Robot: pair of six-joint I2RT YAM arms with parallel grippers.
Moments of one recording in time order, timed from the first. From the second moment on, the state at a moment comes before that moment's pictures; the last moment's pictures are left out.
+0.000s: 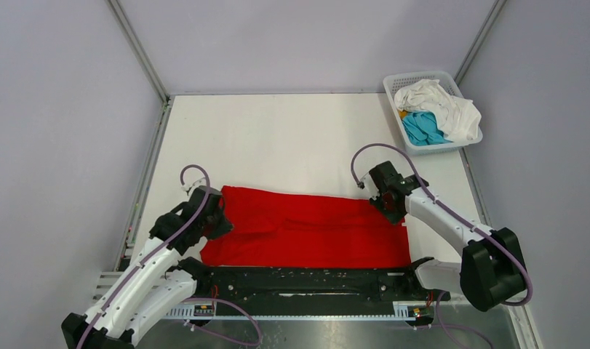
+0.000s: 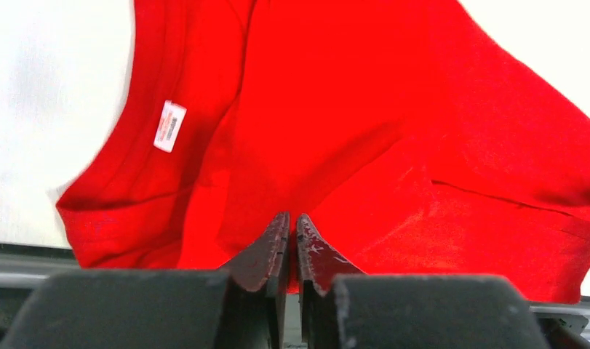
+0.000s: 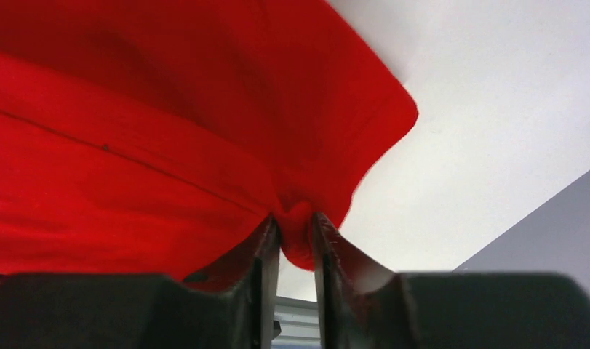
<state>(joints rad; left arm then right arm) -0.48 0.67 0.63 -0.93 -0.15 -0.87 0.42 1.25 0.76 -0.86 0.23 -0.33</state>
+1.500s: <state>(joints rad) -0.68 1.29 0.67 -0.52 0.07 -0.78 0.46 0.43 0.39 -0.31 0.33 0.26</state>
